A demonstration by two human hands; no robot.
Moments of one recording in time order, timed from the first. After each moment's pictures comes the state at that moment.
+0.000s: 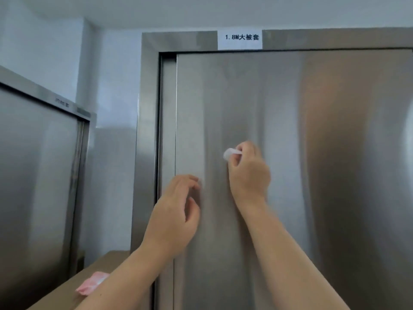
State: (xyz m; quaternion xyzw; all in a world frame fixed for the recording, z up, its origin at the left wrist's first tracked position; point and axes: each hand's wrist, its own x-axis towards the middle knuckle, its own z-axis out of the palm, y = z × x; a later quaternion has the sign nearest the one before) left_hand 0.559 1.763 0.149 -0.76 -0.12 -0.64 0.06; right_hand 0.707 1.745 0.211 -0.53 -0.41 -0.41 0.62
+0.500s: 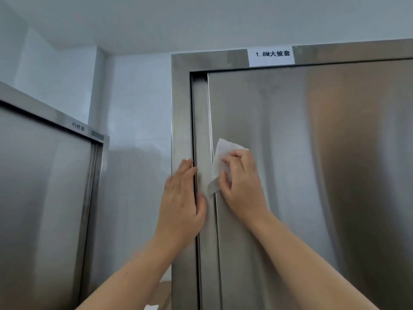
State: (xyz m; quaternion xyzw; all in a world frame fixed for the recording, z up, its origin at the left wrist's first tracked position) left_hand 0.517 1.839 0.197 -0.71 -0.16 -0.66 0.18; right_hand 0.646 1.800 0.228 -0.37 -0.55 -0.49 0.56
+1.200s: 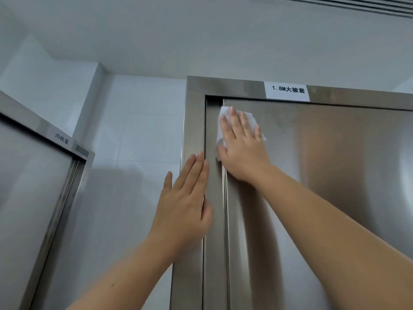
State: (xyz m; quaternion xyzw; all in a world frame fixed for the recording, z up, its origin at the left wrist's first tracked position) left_hand 0.510 1.874 0.255 -0.71 -0.15 -0.61 0.33; right_hand 0.642 1.823 0.362 -0.59 -0.49 -0.57 0.30
